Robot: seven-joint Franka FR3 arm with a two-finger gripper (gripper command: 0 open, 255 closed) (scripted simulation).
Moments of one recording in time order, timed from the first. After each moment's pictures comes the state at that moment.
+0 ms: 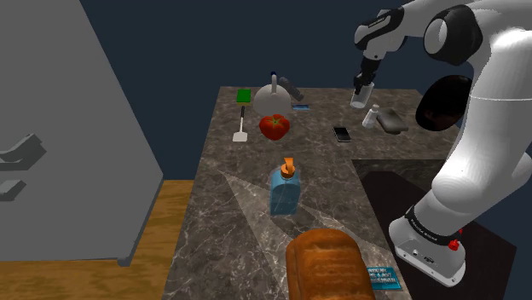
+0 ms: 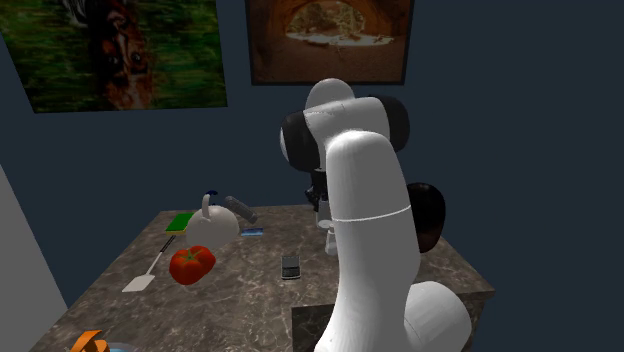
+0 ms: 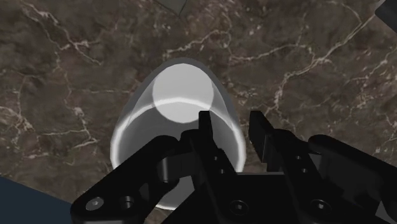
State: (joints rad) arm -0.25 0.40 -0.46 -1.73 0.23 2.07 -0.66
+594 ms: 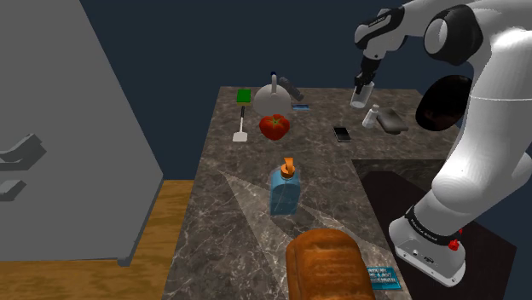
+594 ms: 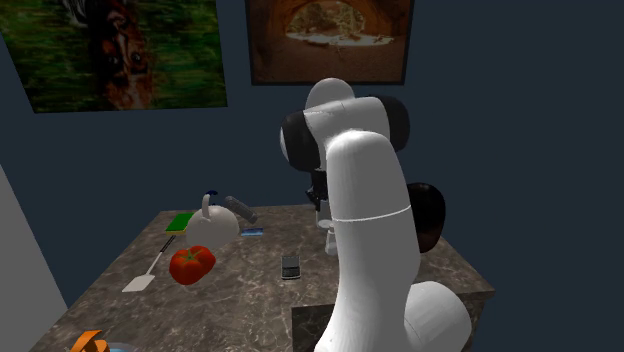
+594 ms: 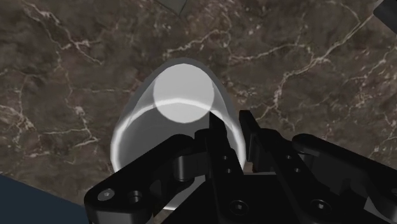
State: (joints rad) arm -0.25 0.40 -0.46 -1.73 0.23 2.07 -0.66
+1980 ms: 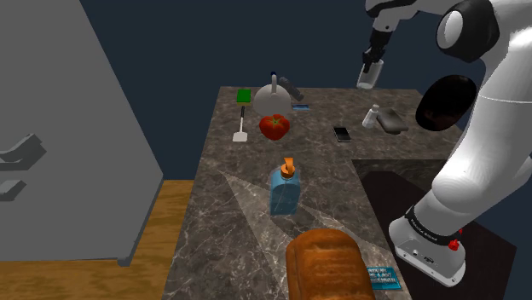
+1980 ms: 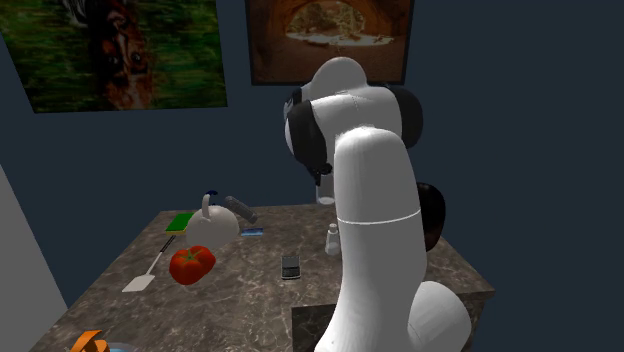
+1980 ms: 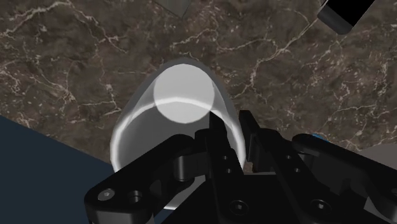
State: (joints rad) arm -0.25 0.32 -0.48 -1.55 0.18 1.82 -0.62
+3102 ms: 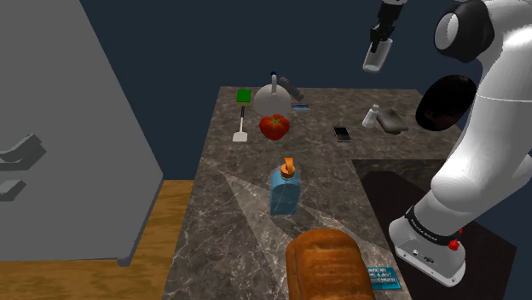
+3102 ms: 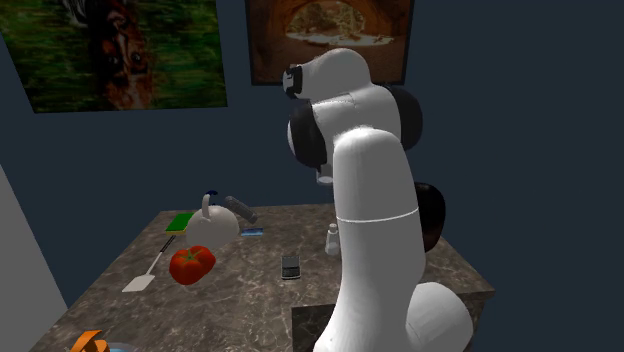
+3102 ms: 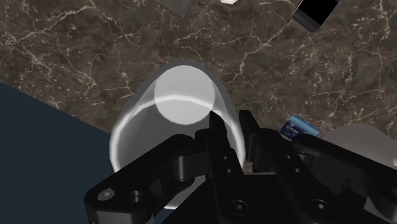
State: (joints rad) arm -0.28 0.35 -0.49 -1.29 0.18 1.58 -0.61
